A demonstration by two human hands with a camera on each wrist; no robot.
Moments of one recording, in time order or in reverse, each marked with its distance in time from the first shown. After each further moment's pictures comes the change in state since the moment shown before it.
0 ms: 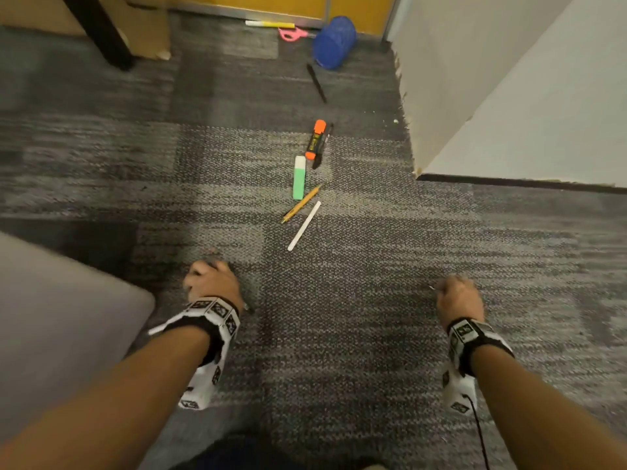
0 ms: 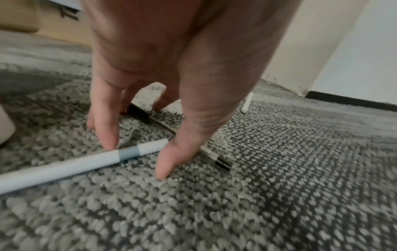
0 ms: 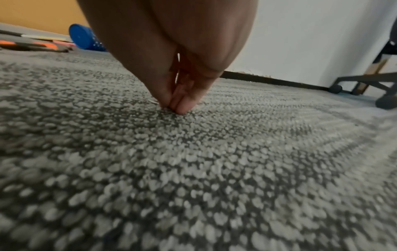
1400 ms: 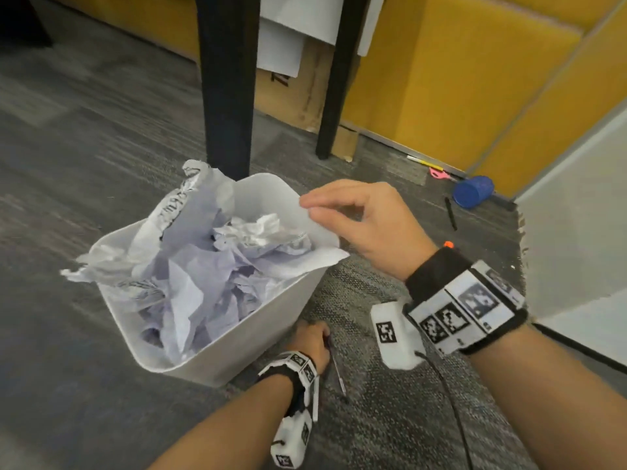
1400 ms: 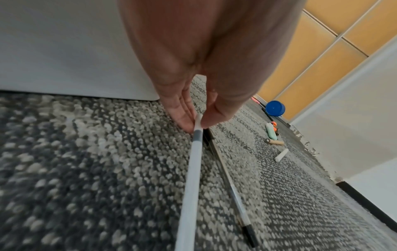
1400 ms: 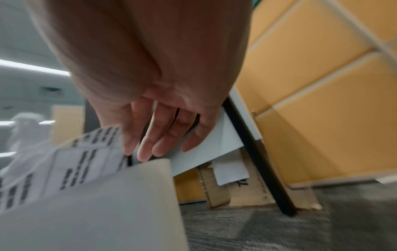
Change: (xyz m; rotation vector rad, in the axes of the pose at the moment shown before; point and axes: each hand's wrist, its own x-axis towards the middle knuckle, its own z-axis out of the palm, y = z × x) left_hand -0.006 -0.106 0.047 -0.906 0.115 0.213; right_hand -0.236 -0.438 -0.171 0.574 -0.260 -1.445
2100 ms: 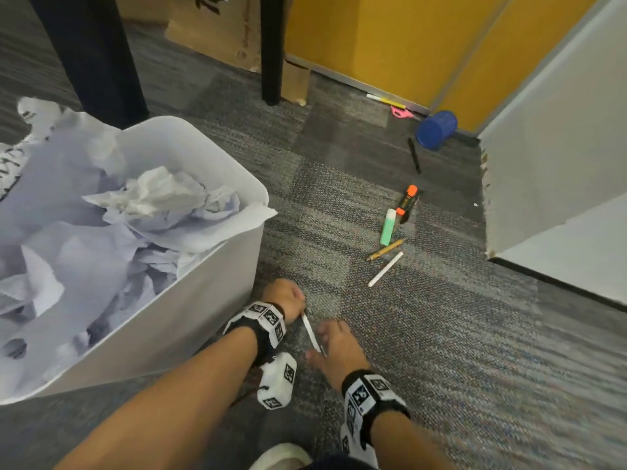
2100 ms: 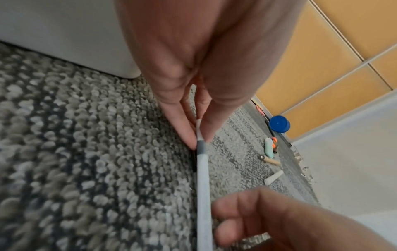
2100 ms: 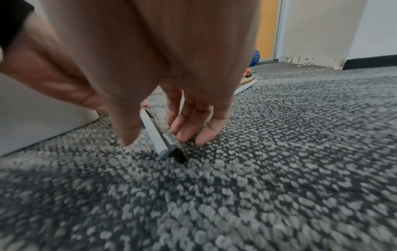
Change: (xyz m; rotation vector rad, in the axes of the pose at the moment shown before) left_hand 0.041 0.016 0.018 -0.223 -0.051 -0.124; right_hand -0.214 0.174 0.138 -0.248 -0.168 0.933
